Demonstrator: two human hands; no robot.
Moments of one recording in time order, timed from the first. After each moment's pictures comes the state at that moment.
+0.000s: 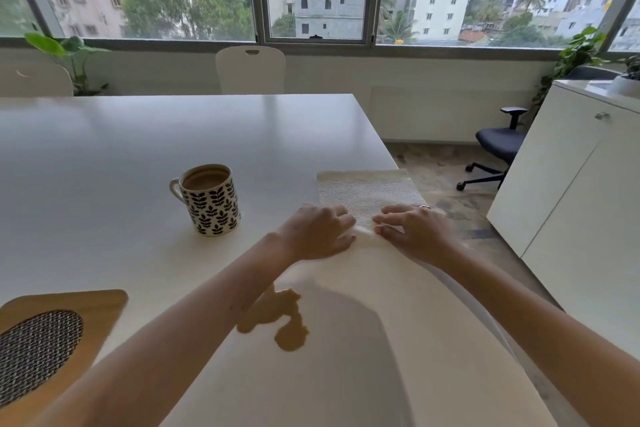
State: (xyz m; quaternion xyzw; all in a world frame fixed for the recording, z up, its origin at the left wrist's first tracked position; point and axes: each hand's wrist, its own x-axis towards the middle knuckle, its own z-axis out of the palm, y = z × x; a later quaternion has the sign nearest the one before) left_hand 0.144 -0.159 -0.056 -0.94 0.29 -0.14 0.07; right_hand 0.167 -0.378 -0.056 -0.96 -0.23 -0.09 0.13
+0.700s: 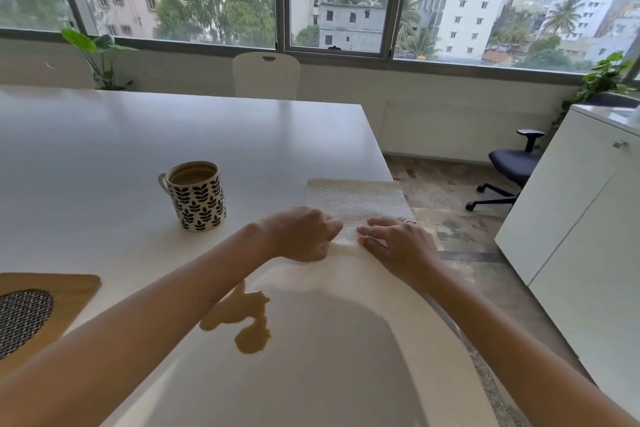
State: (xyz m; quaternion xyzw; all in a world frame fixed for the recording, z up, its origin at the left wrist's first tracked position) left_hand 0.138 -0.171 -0.031 -0.95 0.30 -0.06 0.04; right_hand 0.175 -0.386 -0.063 -0.95 -0.26 -0.09 0.11
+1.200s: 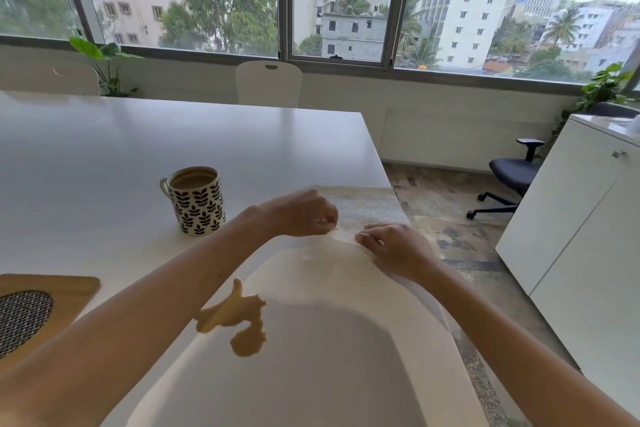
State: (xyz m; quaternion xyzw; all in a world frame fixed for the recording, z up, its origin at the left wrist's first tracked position) left_hand 0.157 -0.170 -0.002 -0.95 0.28 -0.07 -0.11; right_hand 0.176 -0.384 -0.050 -0.95 -0.28 -0.05 0.16
